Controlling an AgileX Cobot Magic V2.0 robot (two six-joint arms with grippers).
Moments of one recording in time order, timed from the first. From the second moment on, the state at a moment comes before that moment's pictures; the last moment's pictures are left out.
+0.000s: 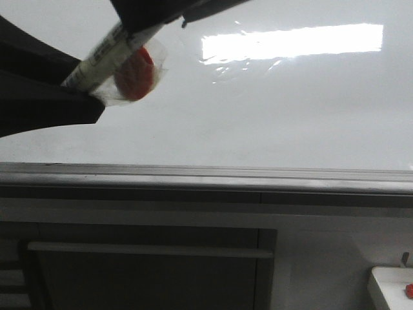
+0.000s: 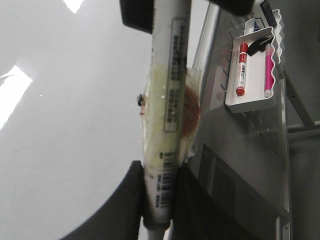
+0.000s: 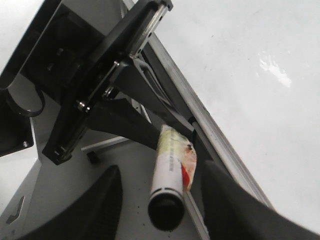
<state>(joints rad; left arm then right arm) -0.55 0.99 -0.35 1.12 -0.54 -0.15 1.01 1.05 -0.77 0.34 0.25 -0.44</state>
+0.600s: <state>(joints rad) -0.55 0.99 -0.34 1.06 -0.54 -0.15 1.01 1.05 -0.78 0.33 0.23 -0.45</state>
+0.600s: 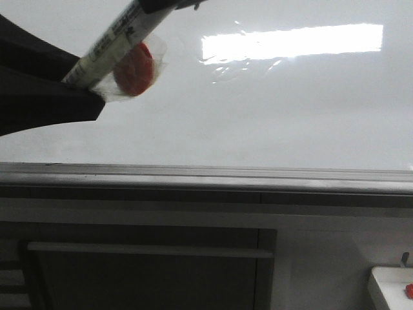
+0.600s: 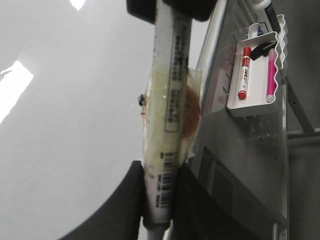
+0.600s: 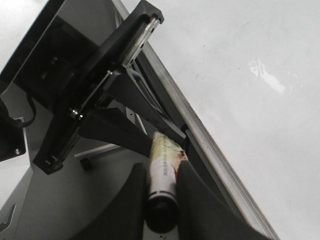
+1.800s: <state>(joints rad) -0.55 0.49 -0.34 0.73 -0.12 -0.46 0.87 1.14 -0.78 0.43 0.19 -0.44</state>
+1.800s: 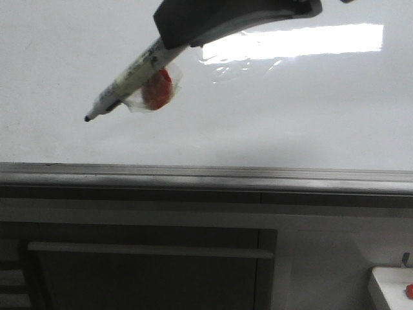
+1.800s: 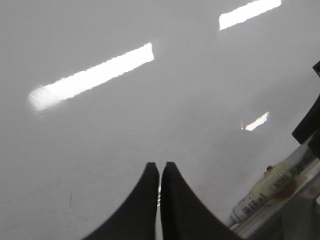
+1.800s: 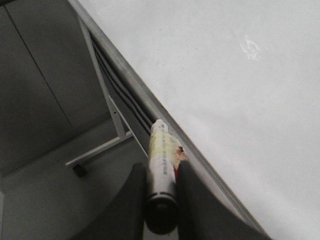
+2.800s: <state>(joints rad) -0.55 0.49 -0.34 0.67 -0.11 -0.46 0.77 1.36 -1.04 0.38 0.32 -0.44</state>
